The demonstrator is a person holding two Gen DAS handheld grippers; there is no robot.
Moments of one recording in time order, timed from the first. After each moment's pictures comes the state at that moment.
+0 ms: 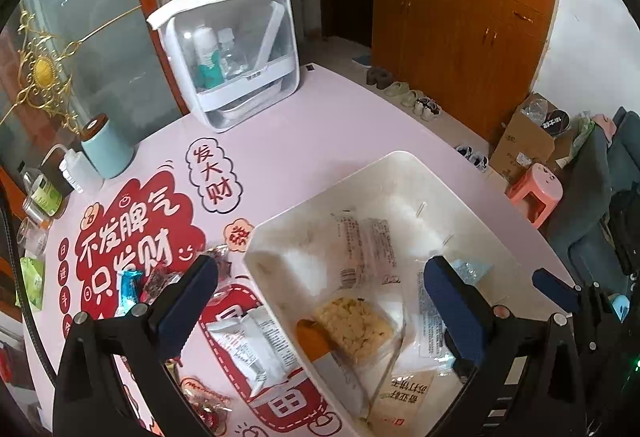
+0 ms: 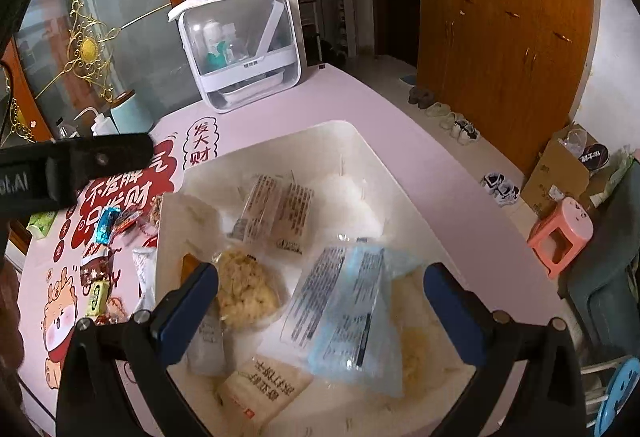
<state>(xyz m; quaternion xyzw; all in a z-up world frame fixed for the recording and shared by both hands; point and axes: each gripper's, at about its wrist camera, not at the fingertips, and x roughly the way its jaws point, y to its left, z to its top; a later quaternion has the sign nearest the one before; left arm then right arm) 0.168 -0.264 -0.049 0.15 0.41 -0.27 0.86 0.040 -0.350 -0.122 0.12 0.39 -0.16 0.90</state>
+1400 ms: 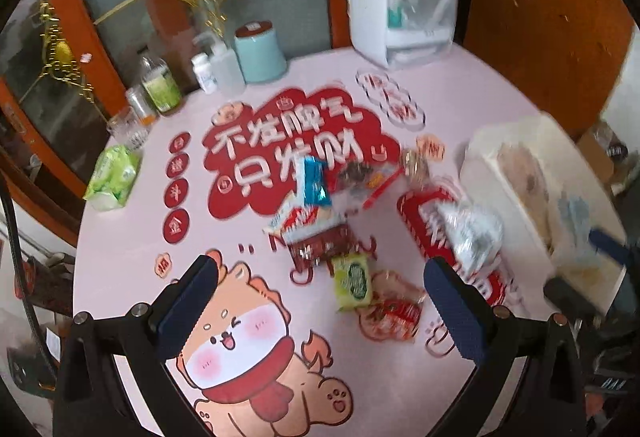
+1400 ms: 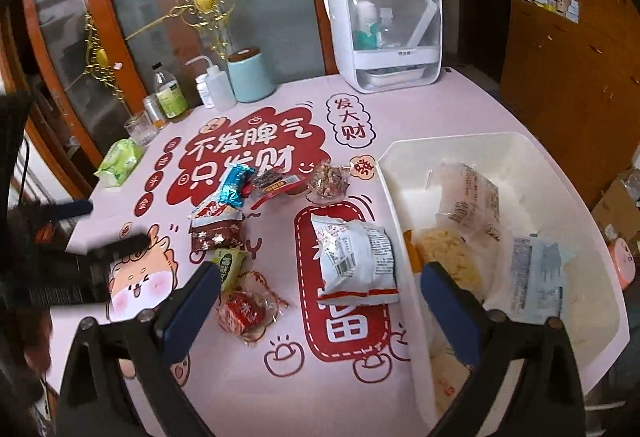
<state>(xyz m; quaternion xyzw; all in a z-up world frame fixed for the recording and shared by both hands) 0.169 0.013 -0.077 0.12 0.46 -0.14 0.87 0.093 -0.165 -0.113 0.09 0.41 -0.05 0.91</state>
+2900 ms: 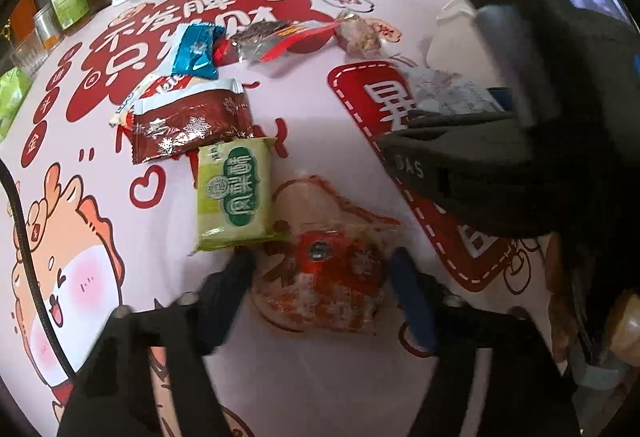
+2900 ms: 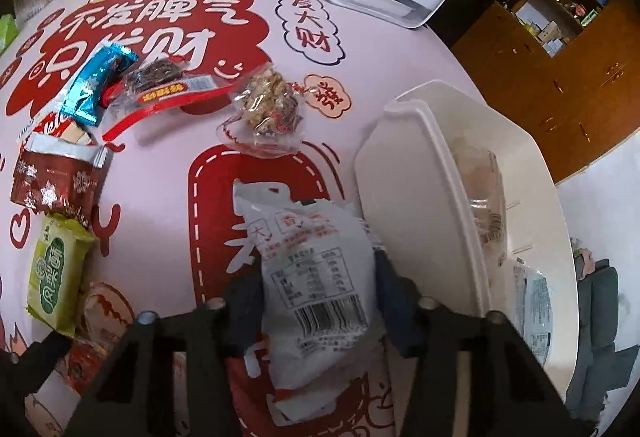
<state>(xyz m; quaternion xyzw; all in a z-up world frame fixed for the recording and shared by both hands) 0.164 -0.033 -0.244 0.06 0.53 -0.23 0.81 0.209 -0.140 -0.229 -0.10 0.54 -0.19 0.82</state>
